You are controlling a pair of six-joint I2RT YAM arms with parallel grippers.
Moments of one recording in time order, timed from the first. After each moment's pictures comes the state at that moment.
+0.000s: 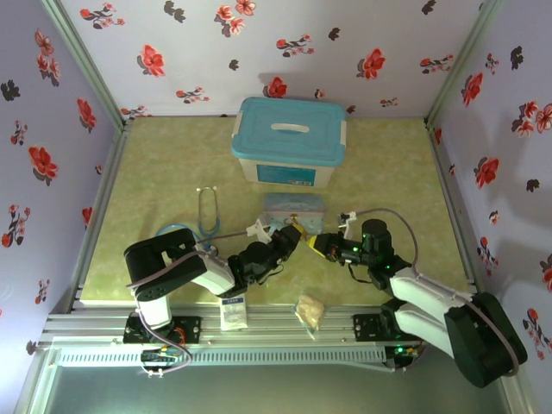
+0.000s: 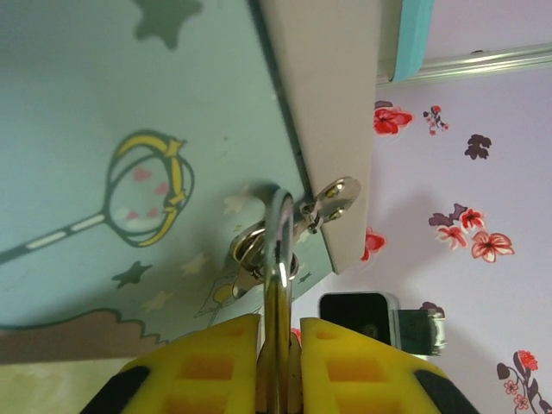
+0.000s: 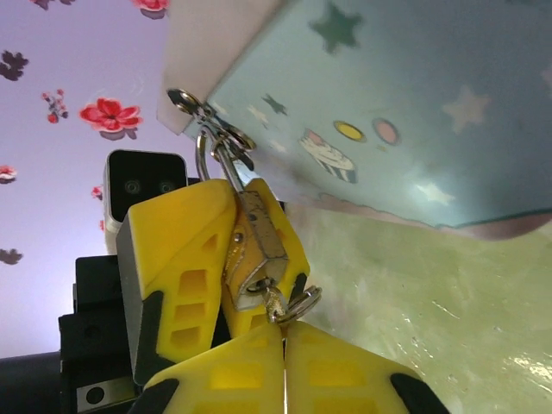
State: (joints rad) left arm -1.18 1.80 0.51 1.17 -0.38 -1.49; right arm 0.45 0.98 0.19 0.35 -0.69 1.06
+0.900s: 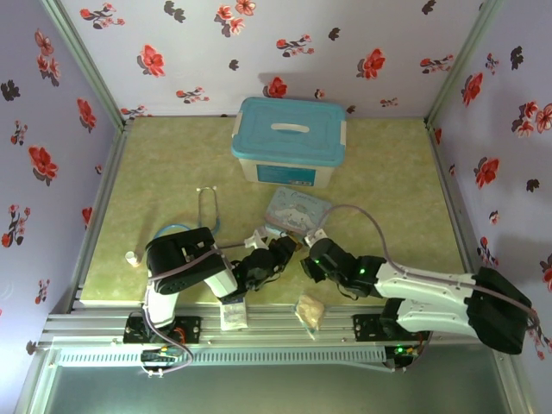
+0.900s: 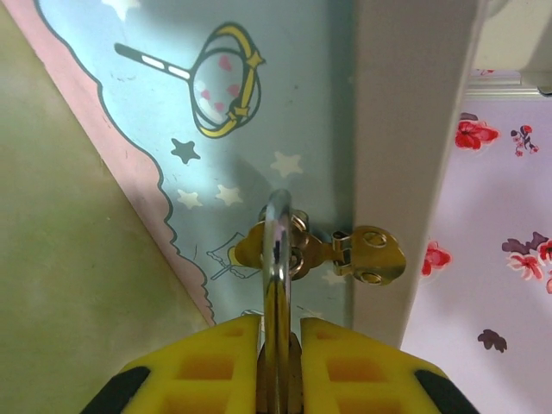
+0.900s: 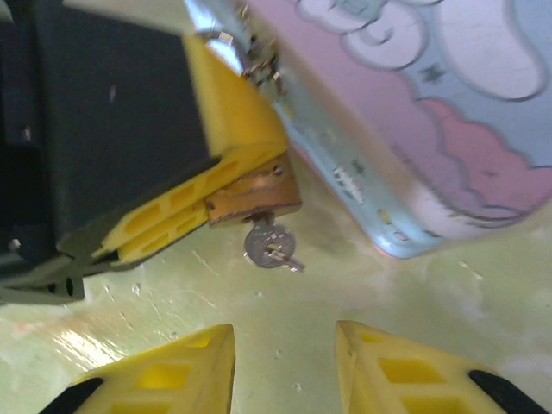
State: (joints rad) left arm -1.18 1.94 0.47 1.19 -0.37 -1.64; right arm 1.06 1.10 0.42 -0.21 0.25 0.38
